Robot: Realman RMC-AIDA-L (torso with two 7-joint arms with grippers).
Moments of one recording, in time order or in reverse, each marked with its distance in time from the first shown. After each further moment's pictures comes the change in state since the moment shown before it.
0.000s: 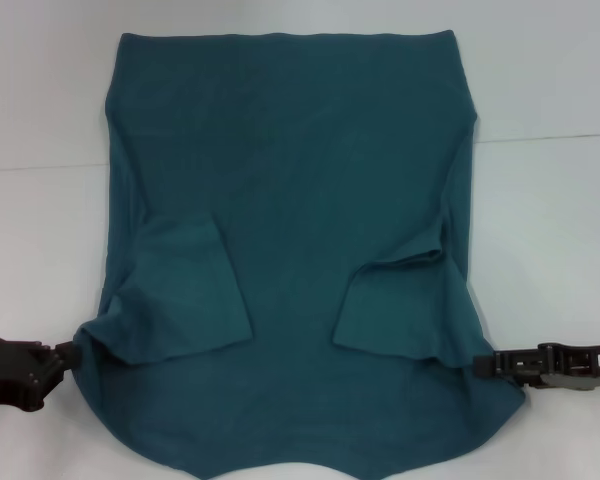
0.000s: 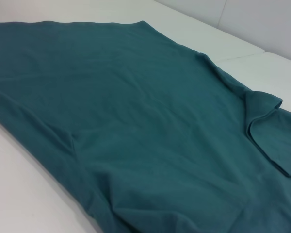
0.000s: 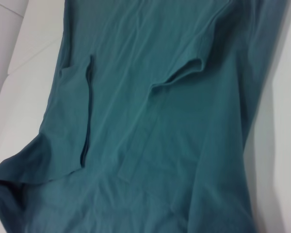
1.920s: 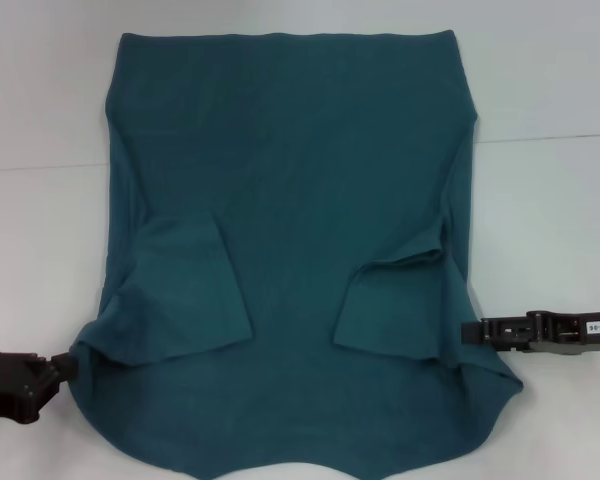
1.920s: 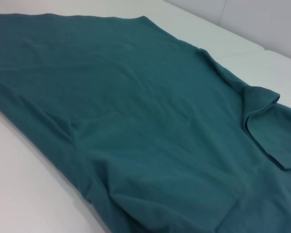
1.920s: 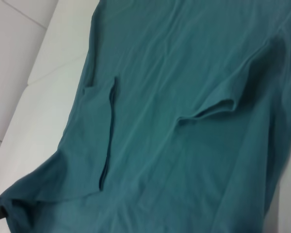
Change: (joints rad) left arm 0.022 0.000 0.000 0.003 -0.002 0.015 -0.002; right arm 0.037 -0.008 -0.012 -0.002 0.055 0.010 -0.036
